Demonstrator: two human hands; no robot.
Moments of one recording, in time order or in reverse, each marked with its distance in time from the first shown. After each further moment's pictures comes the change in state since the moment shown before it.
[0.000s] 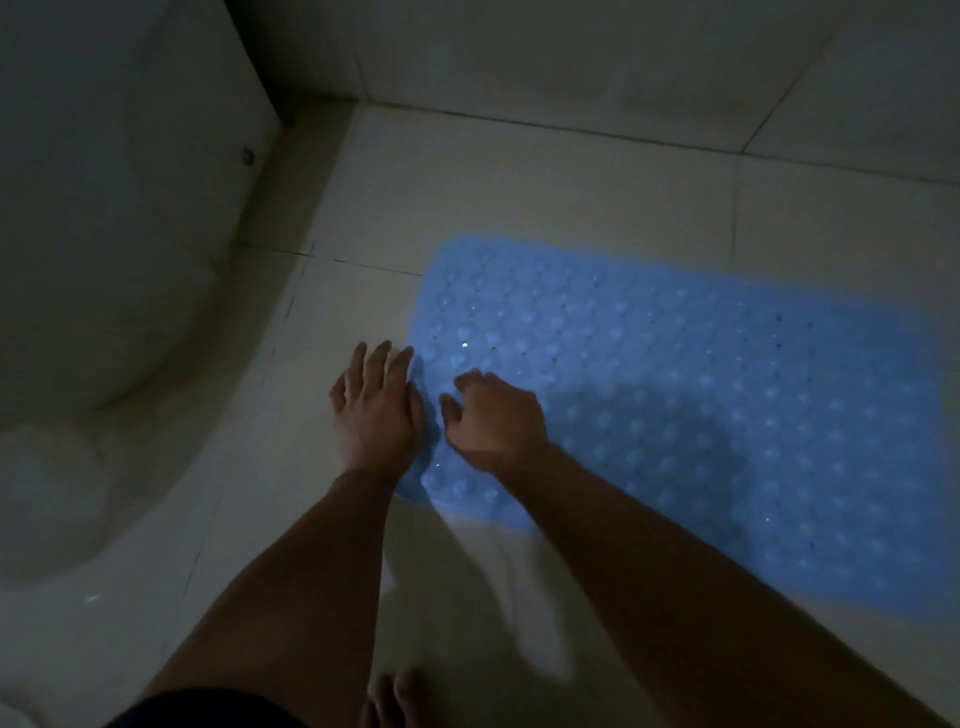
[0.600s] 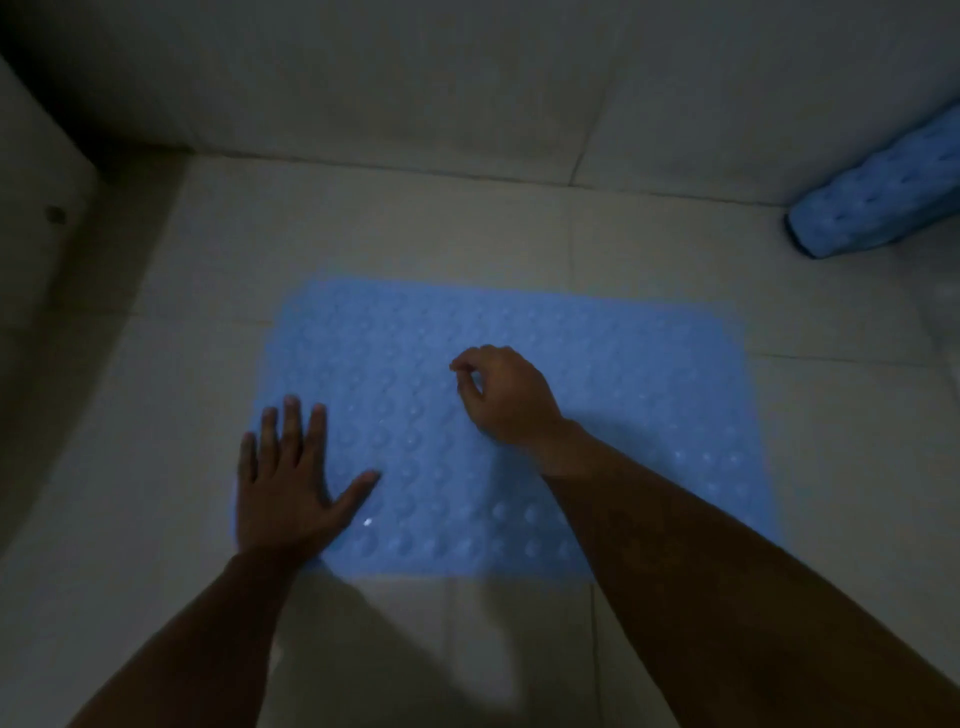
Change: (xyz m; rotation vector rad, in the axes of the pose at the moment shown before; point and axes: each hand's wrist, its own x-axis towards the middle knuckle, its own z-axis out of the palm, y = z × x) left_hand -0.030 0.034 0.041 0.113 -0.201 0.136; right_hand -0.007 0.154 -0.083 0.198 0.351 -0.013
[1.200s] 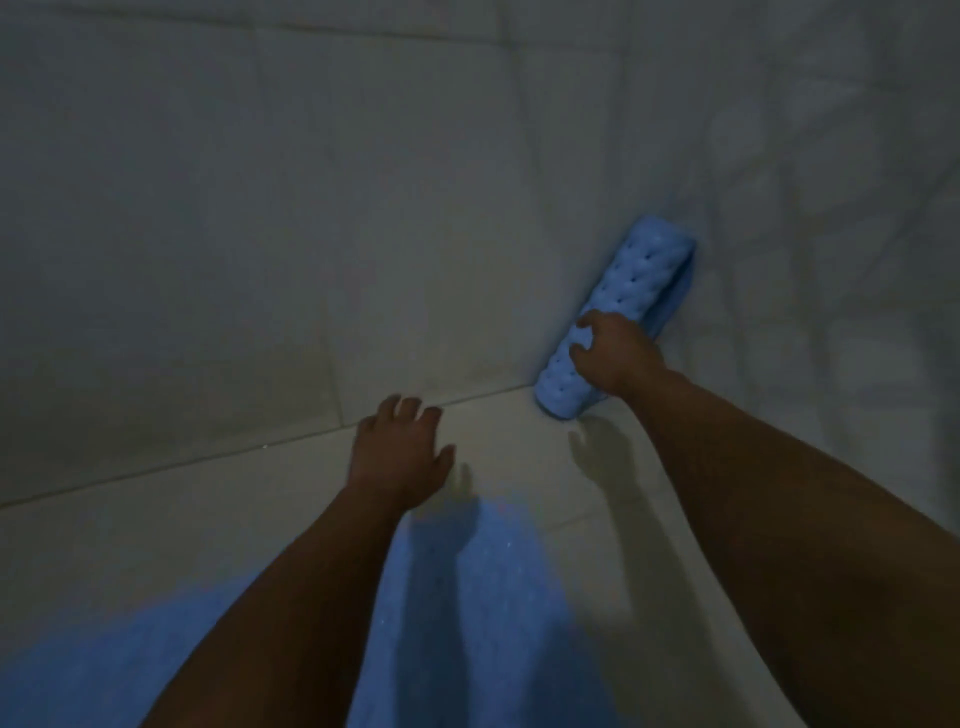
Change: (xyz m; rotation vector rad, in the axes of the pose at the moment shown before) left_hand 0.206 0.447 -0.162 0.101 0.119 0.637; right_hand 0.051 0.240 -0.423 -0.257 0.421 0.452
